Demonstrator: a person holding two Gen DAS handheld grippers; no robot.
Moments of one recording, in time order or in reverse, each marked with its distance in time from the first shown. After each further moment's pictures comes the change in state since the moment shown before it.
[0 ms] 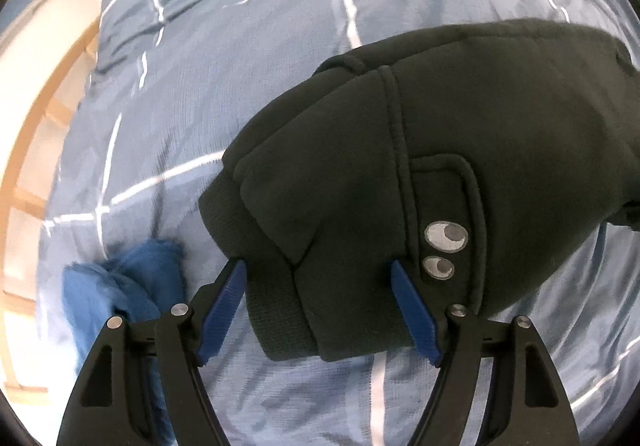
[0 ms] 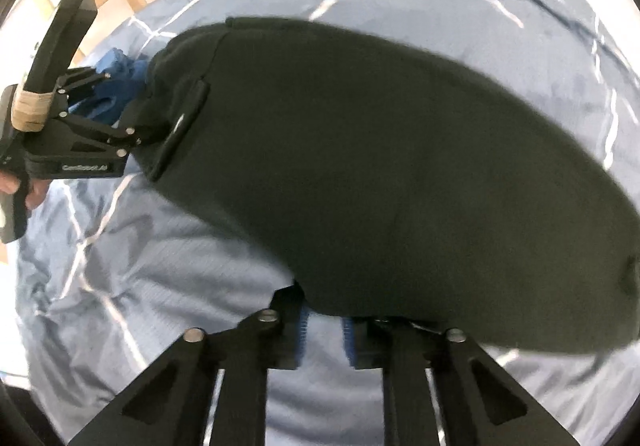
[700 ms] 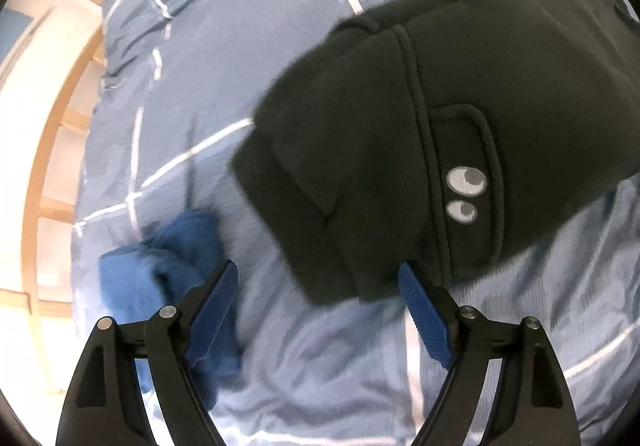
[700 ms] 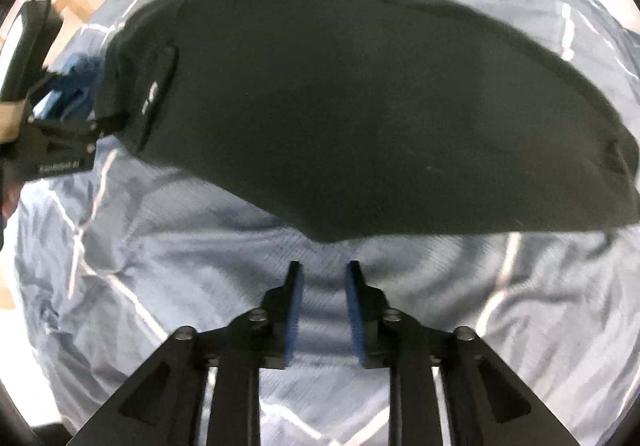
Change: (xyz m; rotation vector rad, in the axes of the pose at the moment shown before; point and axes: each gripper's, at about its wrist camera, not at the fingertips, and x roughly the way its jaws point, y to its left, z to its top) left arm -0.018 0.006 -0.018 0.070 0.088 0.093; right arm -0.010 0.013 -0.040 0.203 0.106 -0.092
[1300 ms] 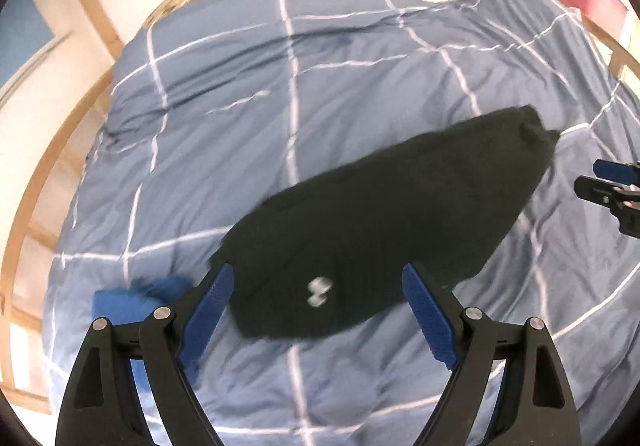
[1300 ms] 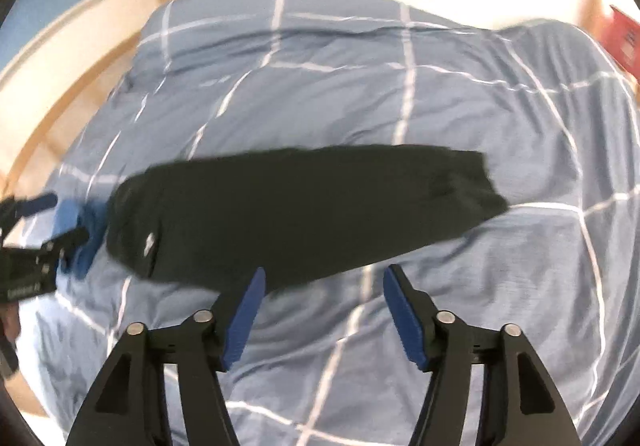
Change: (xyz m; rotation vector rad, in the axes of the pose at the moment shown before) left arm -0.146 -0.036 0.027 -0.091 -0.319 -0.189; right arm -0.134 -0.072 -0.028 0.299 -0.400 -0.119
